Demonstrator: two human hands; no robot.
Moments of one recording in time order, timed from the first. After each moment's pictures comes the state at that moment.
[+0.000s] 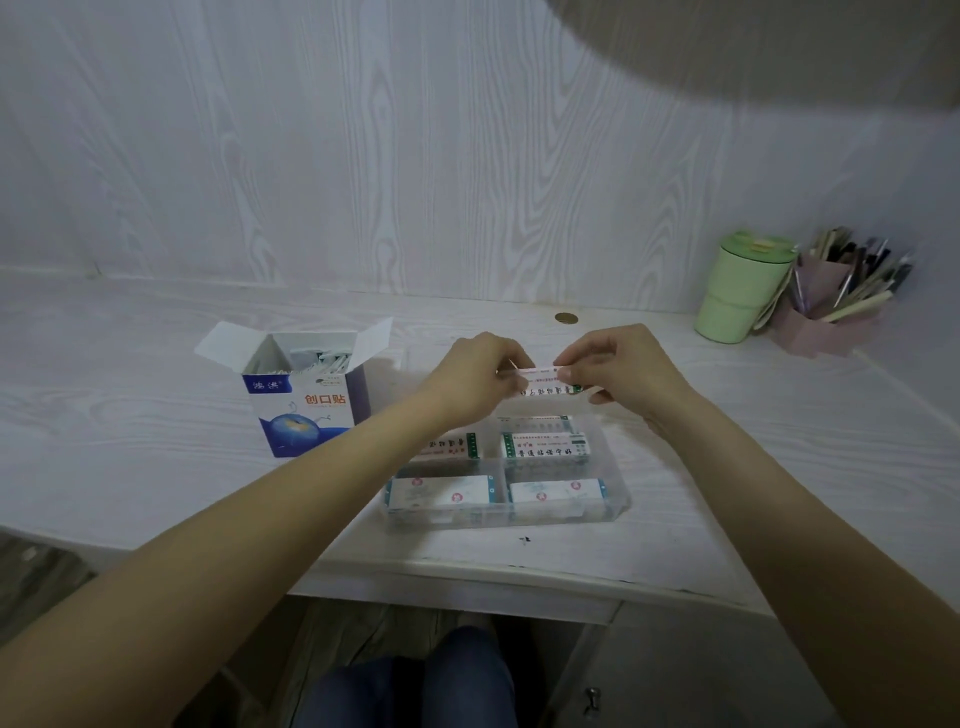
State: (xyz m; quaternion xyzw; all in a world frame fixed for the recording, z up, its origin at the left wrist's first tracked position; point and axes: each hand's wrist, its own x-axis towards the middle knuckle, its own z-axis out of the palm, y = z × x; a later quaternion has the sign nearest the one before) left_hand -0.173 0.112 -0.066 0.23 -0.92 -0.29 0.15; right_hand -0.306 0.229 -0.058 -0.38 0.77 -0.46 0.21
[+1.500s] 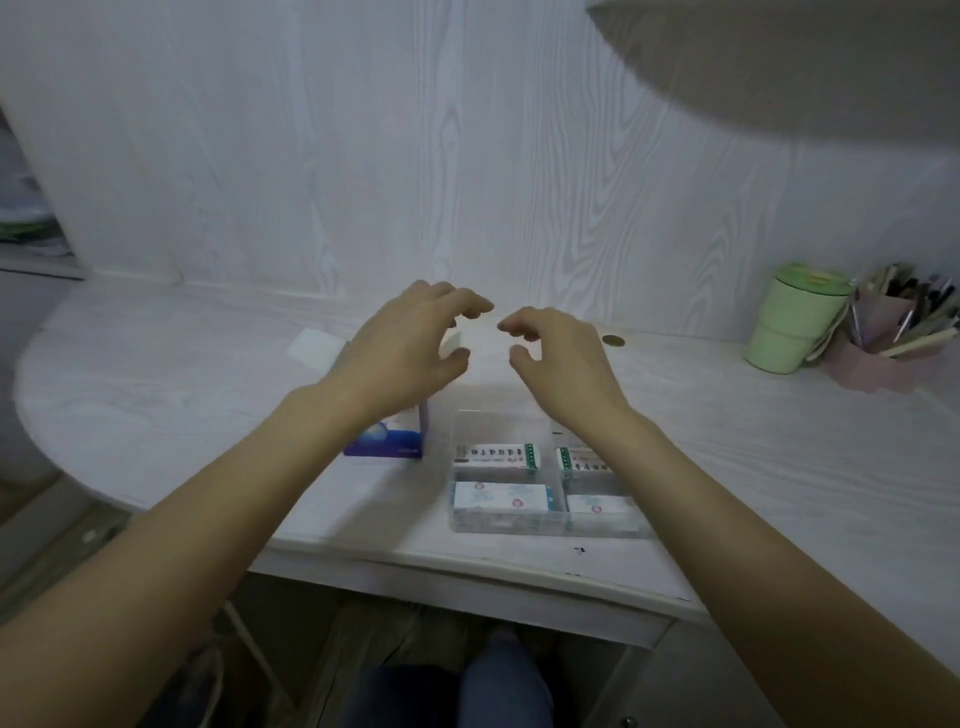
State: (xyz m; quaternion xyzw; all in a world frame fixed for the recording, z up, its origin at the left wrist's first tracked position) left_hand -0.076 0.088 -0.021 0.24 -0.93 -0.06 0.26; right_hand -0.214 0.175 -0.041 -0.56 0.76 -0.33 -0.04
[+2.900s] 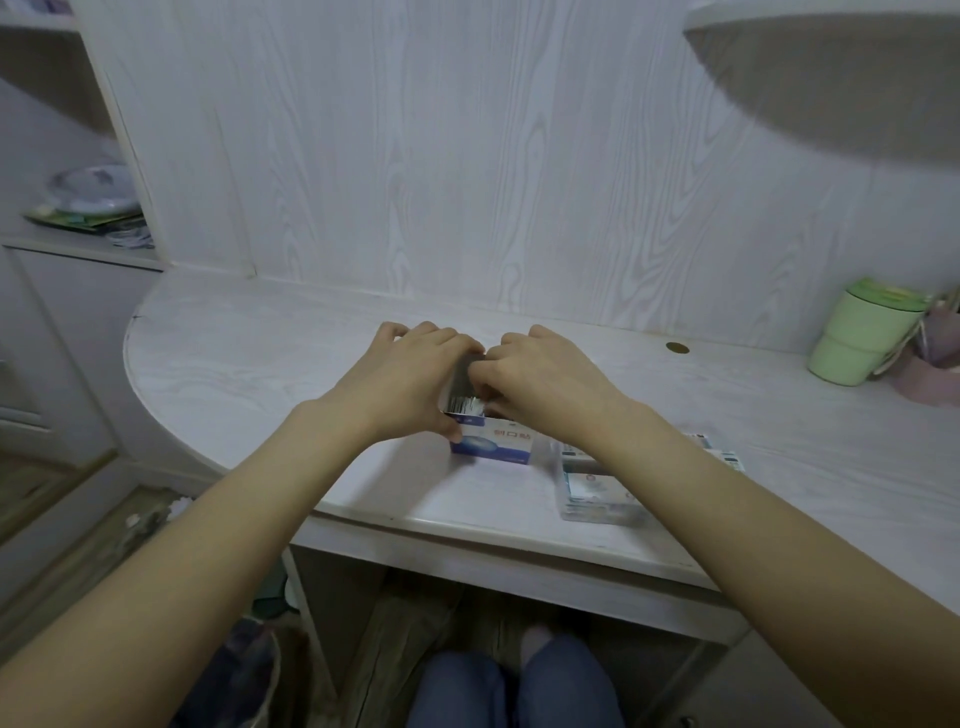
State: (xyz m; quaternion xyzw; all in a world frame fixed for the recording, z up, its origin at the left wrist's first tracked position) left_hand 0.025 0.034 -0.051 0.24 -0.96 0.05 0.14; right_hand -0.118 0.121 -0.041 -0.76 0.60 0.01 -0.24
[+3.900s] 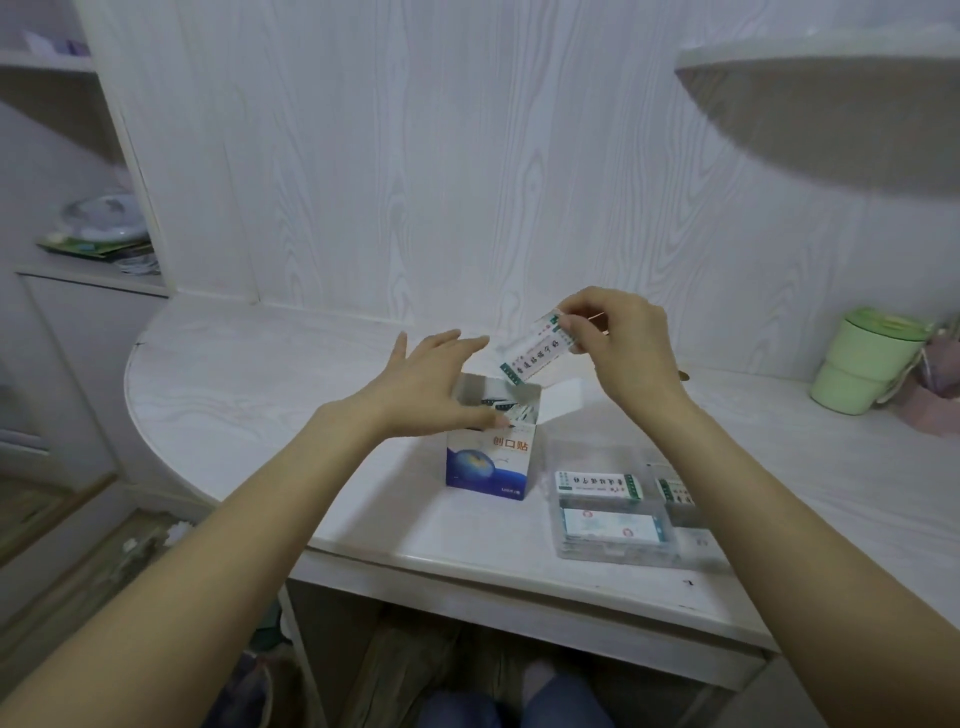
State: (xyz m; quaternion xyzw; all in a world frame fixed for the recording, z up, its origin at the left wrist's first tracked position) left_hand 0.000 0.023 -0.038 0.29 -0.94 -0.13 0.13; right_hand -0.168 0.133 -0.006 -0.55 0.69 -0.47 -0.06
